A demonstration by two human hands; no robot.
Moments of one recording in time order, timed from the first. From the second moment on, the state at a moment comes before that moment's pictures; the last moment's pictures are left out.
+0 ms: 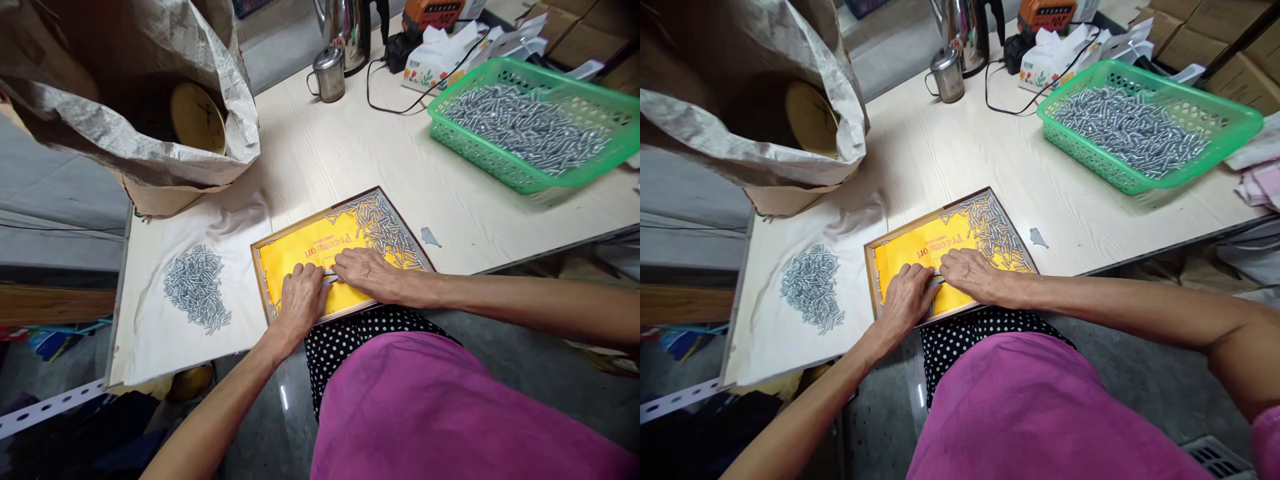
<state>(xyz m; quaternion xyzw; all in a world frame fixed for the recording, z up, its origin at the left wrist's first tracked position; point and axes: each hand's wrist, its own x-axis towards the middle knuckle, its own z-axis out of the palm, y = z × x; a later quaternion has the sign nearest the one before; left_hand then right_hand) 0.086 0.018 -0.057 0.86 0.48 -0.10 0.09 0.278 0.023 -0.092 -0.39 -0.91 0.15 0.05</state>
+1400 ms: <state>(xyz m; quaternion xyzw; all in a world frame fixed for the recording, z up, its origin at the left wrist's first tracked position) -0.093 0.094 -0.060 0.65 0.72 -0.20 -0.09 0.270 0.078 -0.119 -0.39 -0.91 -0.01 0.14</state>
